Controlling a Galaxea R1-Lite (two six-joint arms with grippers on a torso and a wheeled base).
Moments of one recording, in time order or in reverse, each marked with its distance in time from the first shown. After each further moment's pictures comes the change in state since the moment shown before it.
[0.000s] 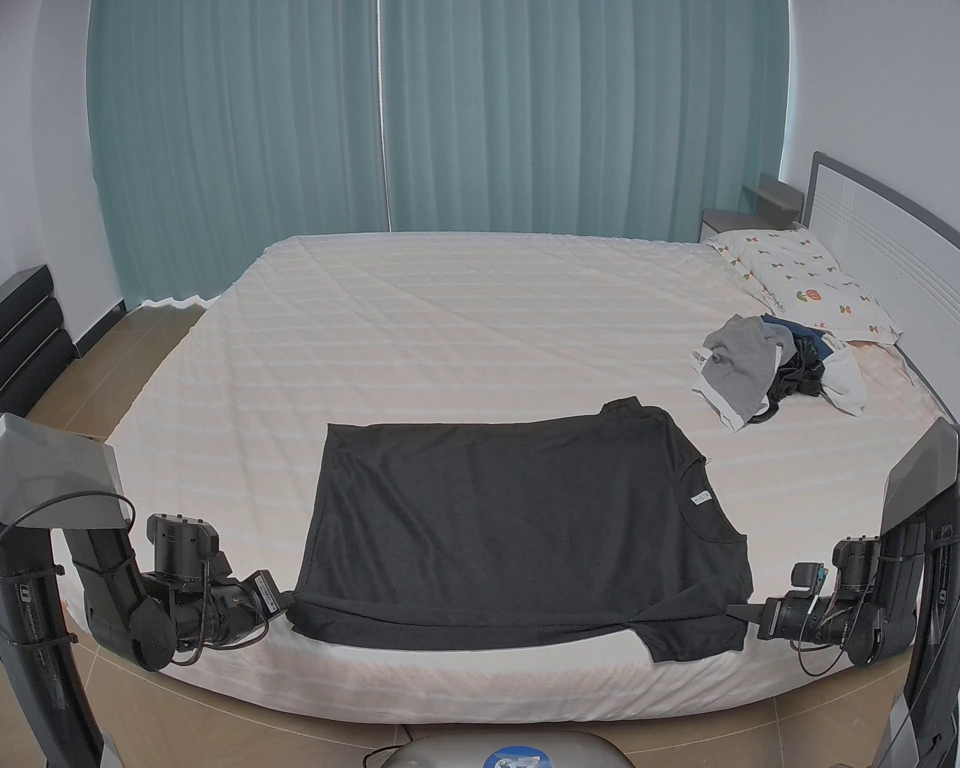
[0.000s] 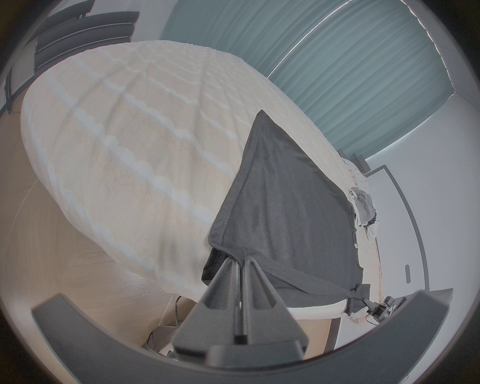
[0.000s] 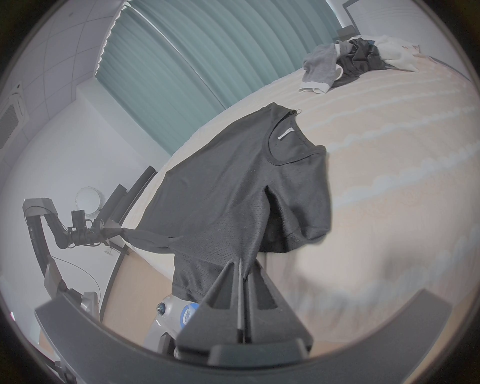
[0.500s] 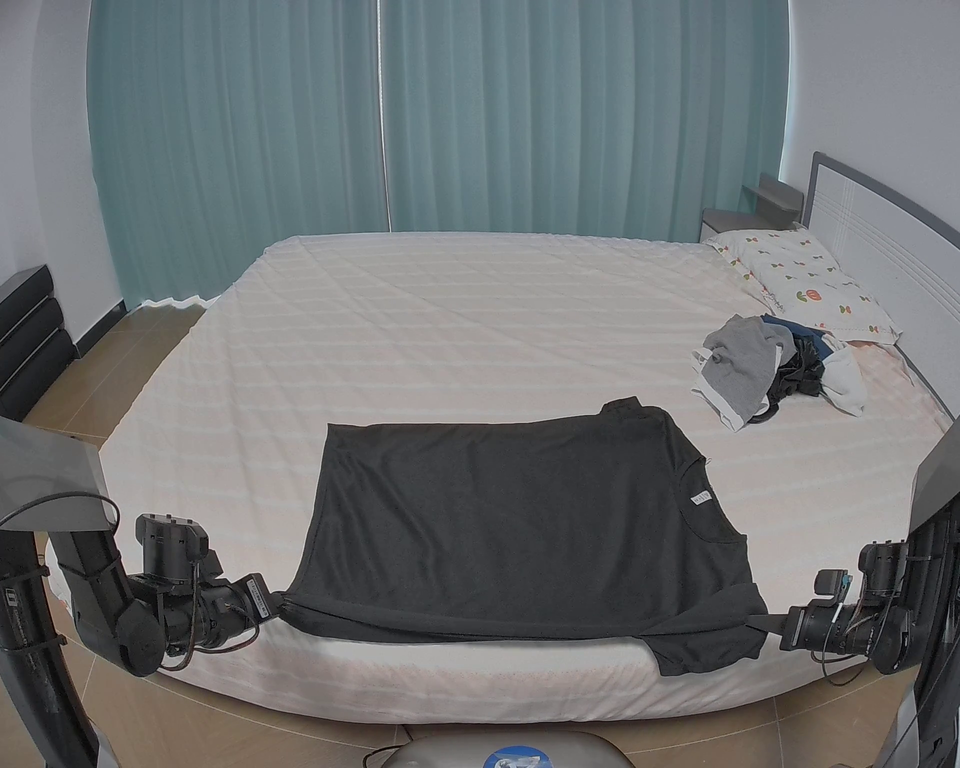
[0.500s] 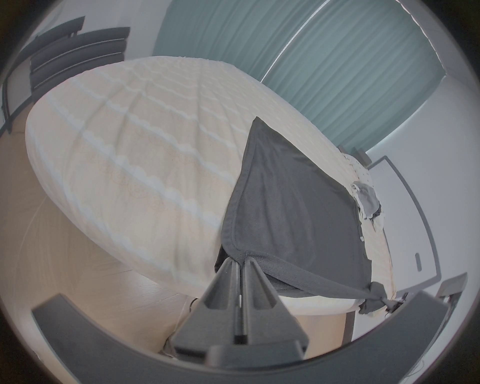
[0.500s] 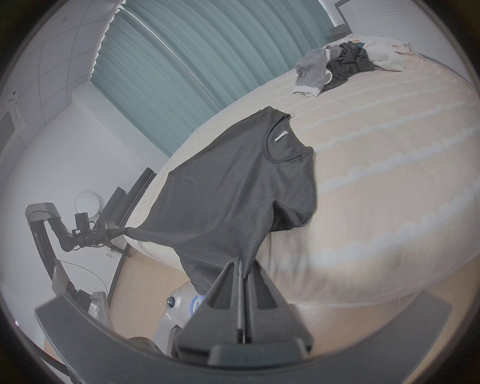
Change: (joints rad) left arm 0.003 -0.058 0.047 0.000 0.050 0.078; right arm -0.055 -0.114 0.164 0.000 0.019 -0.025
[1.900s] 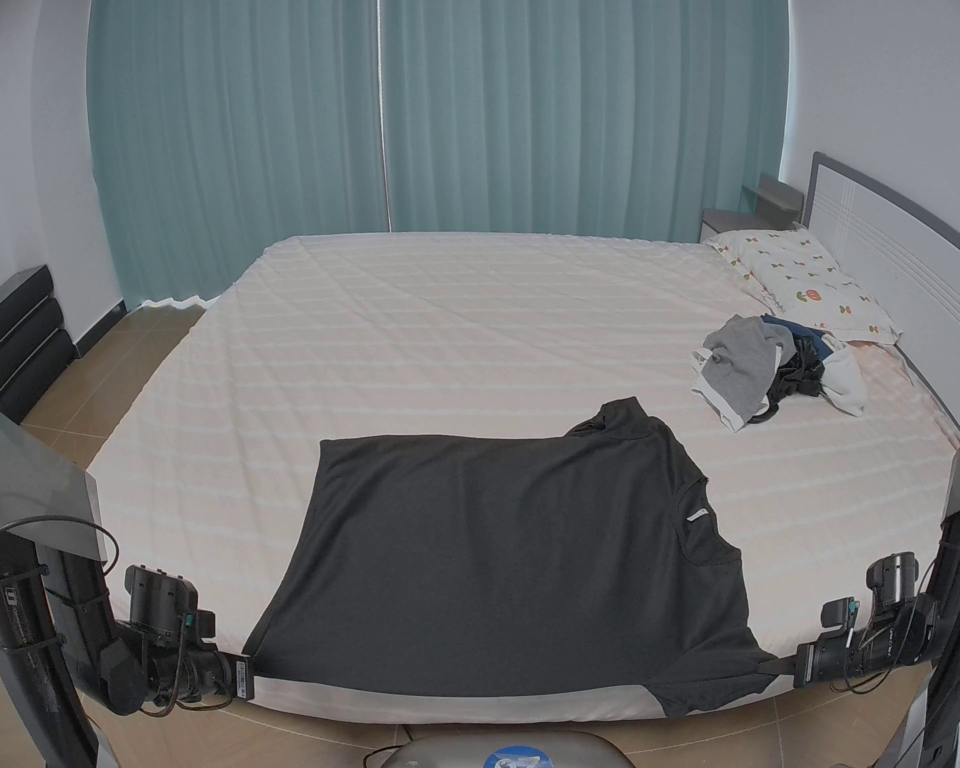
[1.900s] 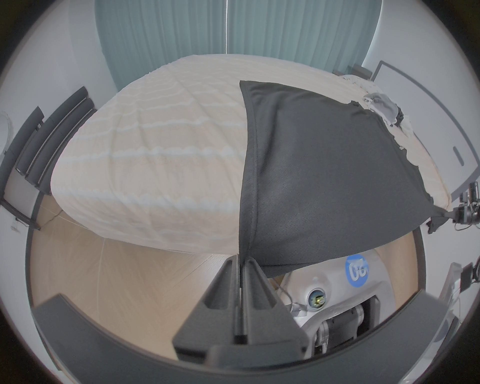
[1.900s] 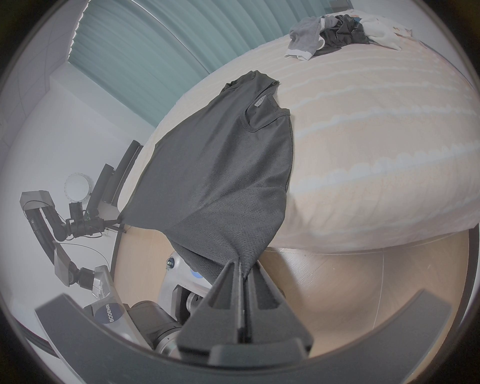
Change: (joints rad) left arm 0.011 -0.001 0.233 -0.007 0.180 0.505; right arm -0.044 -0.204 0.022 0.516 -0.057 -0.220
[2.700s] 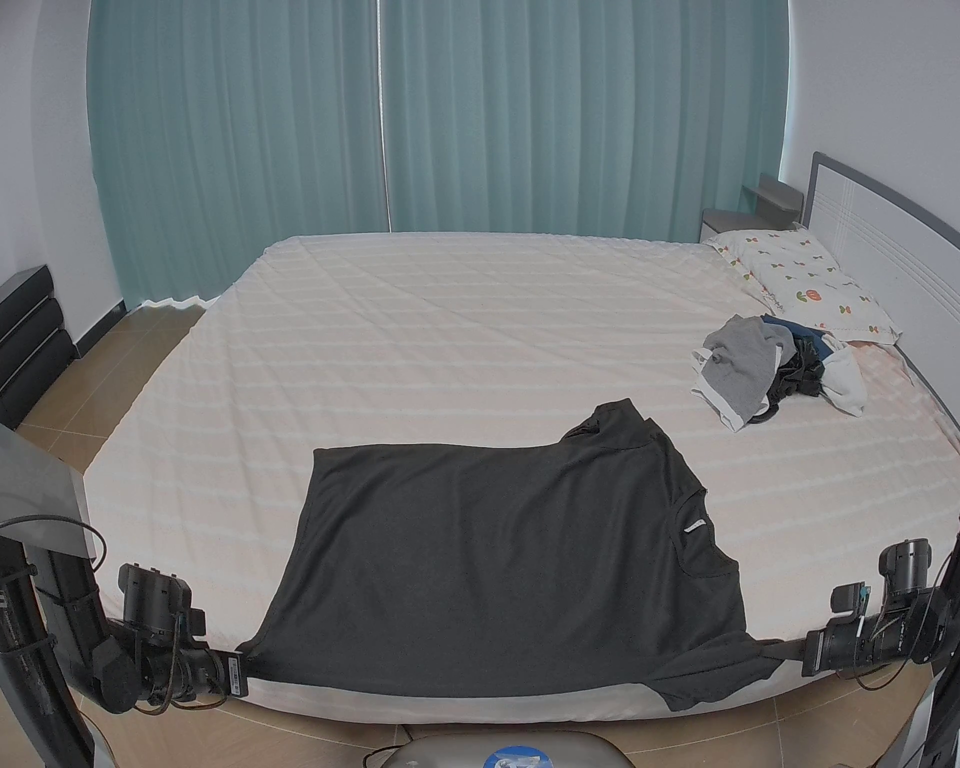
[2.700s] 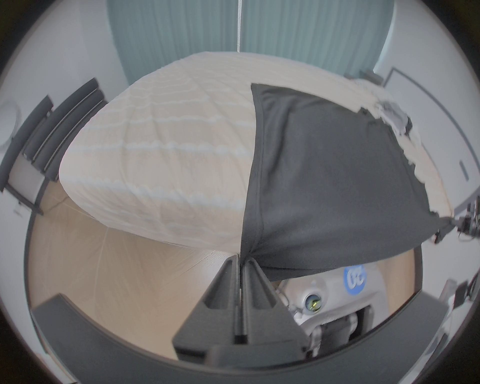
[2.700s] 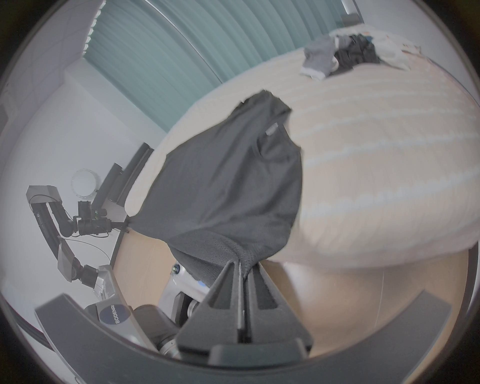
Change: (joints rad) left arm 0.013 -0.040 0.007 0.050 0.024 -0.042; right arm 0.016 -0.138 0.000 0.042 0.034 0.004
